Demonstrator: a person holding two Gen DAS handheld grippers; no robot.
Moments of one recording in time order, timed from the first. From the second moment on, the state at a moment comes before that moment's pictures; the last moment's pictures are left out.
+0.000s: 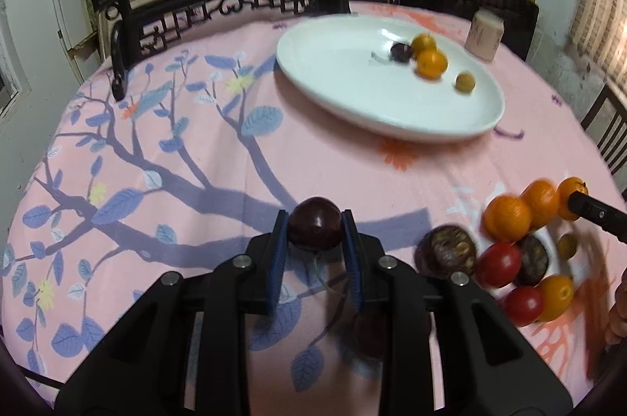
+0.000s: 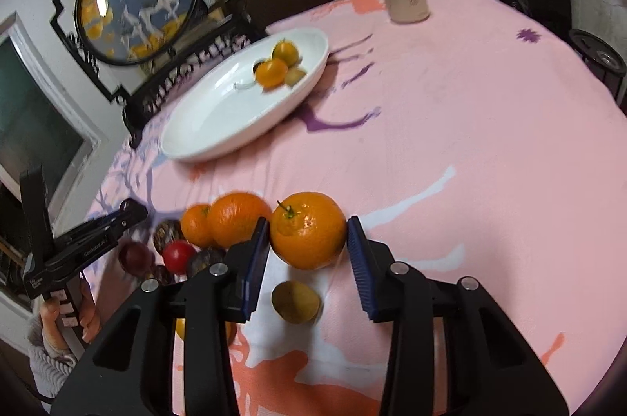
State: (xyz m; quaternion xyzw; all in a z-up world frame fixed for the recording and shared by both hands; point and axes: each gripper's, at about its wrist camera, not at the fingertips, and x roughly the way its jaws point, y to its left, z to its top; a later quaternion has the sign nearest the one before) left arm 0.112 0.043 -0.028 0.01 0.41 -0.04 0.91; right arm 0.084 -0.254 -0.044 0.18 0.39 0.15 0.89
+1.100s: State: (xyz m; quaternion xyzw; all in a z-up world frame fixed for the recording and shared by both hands) left arm 0.150 0.033 -0.002 0.00 0.38 -0.02 0.93; right arm 0.141 -0.219 0.007 0.20 0.36 0.21 0.89
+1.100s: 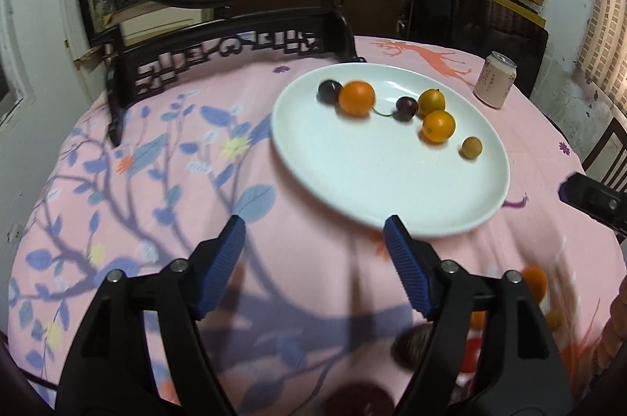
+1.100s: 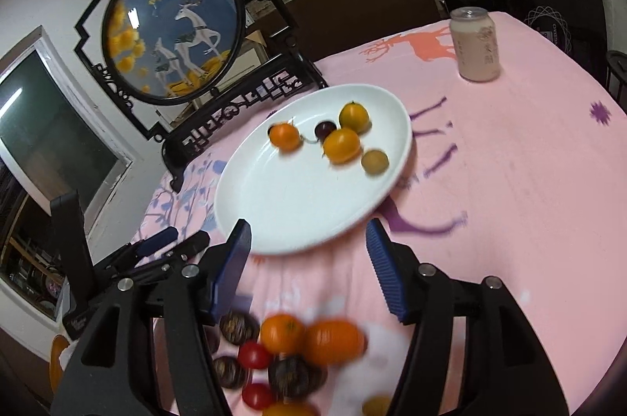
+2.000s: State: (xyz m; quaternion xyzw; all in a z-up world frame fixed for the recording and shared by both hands) left arm 0.069 0.019 -0.047 0.06 0.43 -0.09 0.90; right arm 0.051 -0.245 -0.026 0.15 0.36 0.15 0.91
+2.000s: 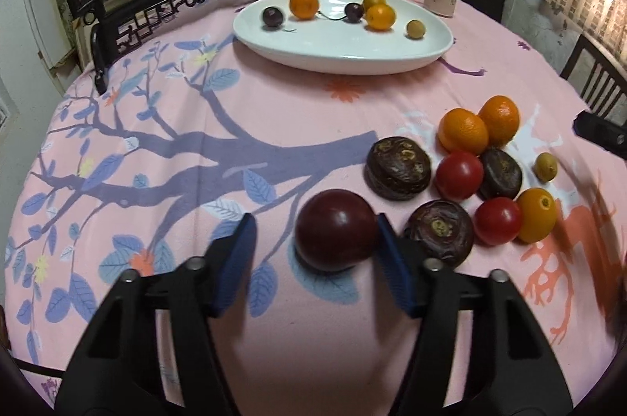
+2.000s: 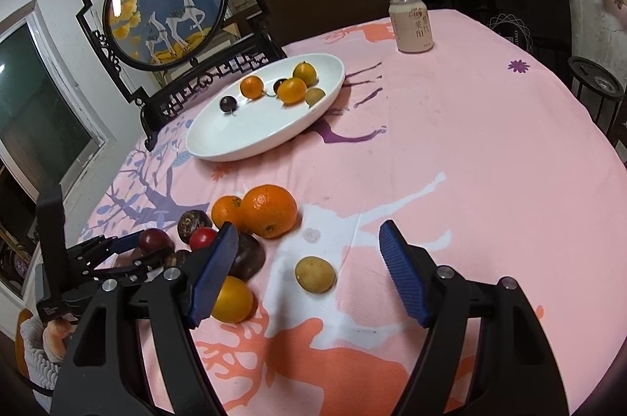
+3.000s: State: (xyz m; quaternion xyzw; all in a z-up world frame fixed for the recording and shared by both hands) left arm 0.072 0.026 -0.044 0.05 0.43 -0.08 0.90; right arm 0.055 -0.218 -0.051 0.07 0.41 0.15 0.90
